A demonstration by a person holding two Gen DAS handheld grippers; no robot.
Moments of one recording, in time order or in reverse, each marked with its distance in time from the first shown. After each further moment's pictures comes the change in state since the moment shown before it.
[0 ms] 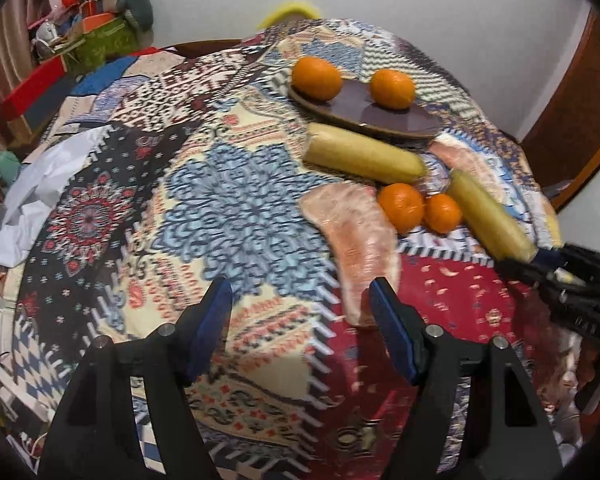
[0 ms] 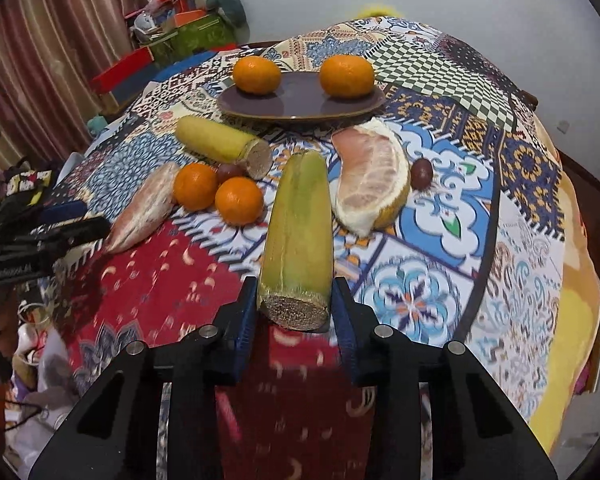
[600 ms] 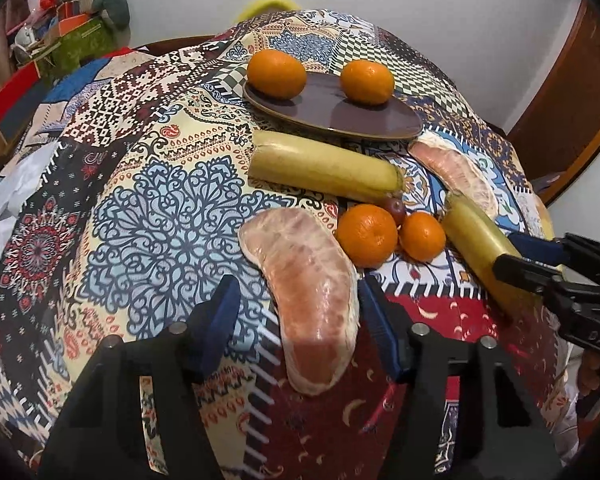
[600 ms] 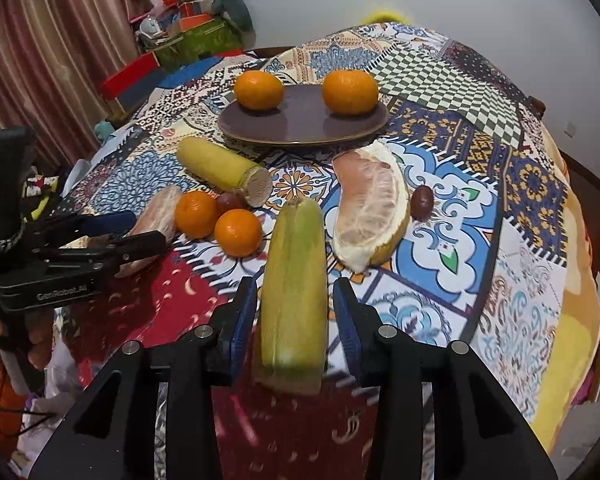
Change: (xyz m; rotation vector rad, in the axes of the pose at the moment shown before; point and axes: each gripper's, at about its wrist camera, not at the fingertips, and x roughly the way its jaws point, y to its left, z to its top) left arm 0.038 -0.025 0.025 0.023 0.026 -0.046; right arm 0.009 -0.007 0.028 0.006 -0.001 0.033
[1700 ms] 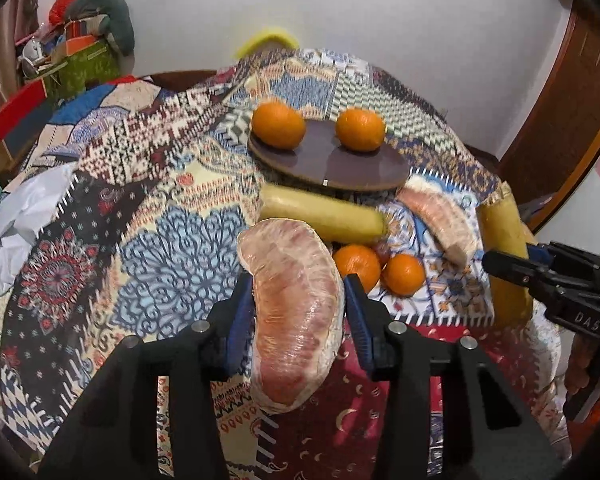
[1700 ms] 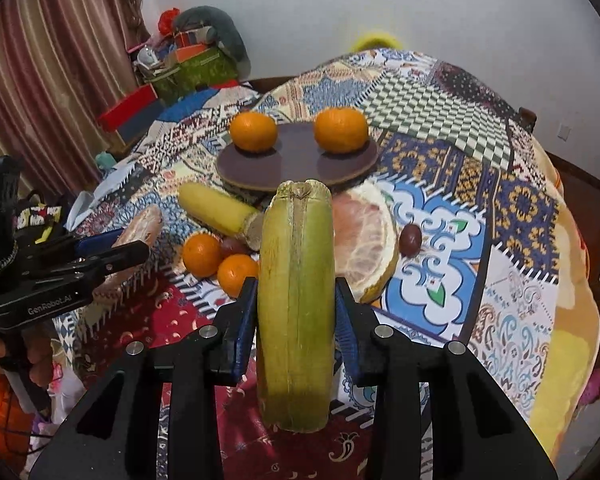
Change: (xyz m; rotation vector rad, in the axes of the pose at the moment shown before) left arm -0.036 0.001 0.011 0.002 -0.133 -0.015; right arm -0.021 -0.002 0.012 0.039 -0.118 0.002
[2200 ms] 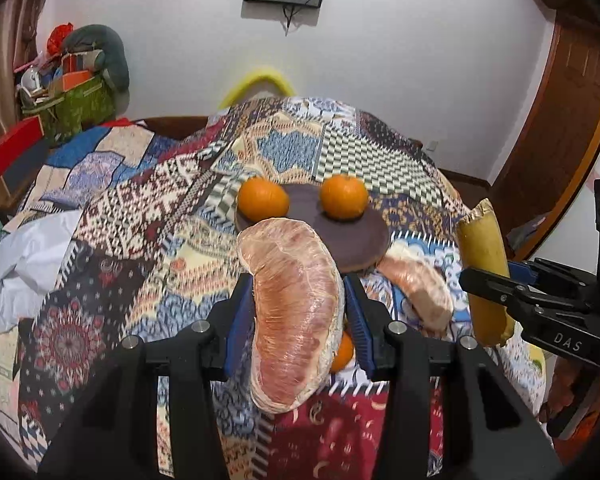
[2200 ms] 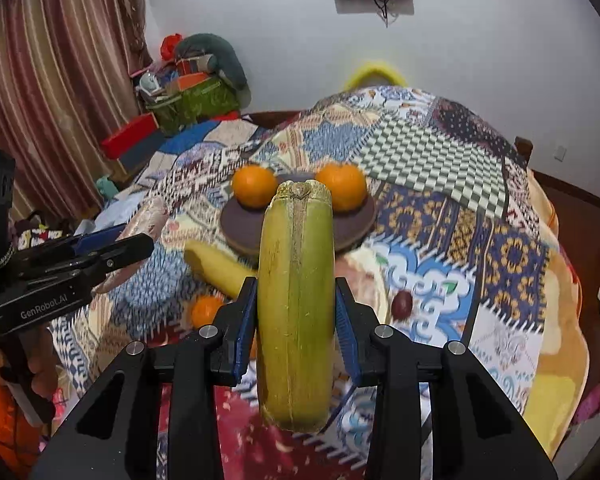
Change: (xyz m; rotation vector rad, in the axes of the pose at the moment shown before) left arm -0.016 -0.014 0.049 0.030 -0.129 -0.014; right arm -0.010 -0.001 0.037 -0.004 -0.104 -0.005
